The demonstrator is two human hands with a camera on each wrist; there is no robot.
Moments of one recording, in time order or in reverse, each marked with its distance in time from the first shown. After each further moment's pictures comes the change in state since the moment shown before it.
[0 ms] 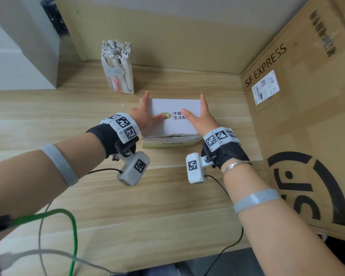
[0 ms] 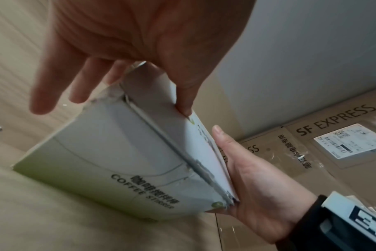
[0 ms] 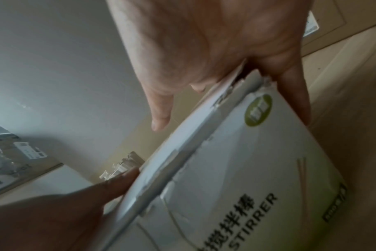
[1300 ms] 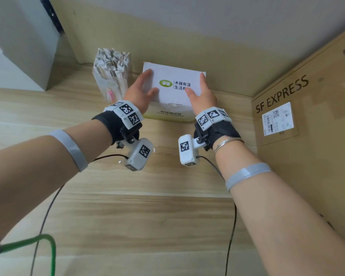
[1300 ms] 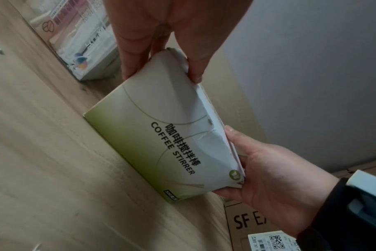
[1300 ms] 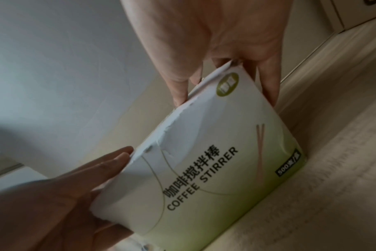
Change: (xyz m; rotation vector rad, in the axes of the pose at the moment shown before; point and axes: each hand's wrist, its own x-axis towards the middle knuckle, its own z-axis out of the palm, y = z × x) left_hand 0.096 0.035 -0.030 -0.365 0.315 0.264; right_hand 0.133 -0.051 -0.021 -0.132 0.128 -0.124
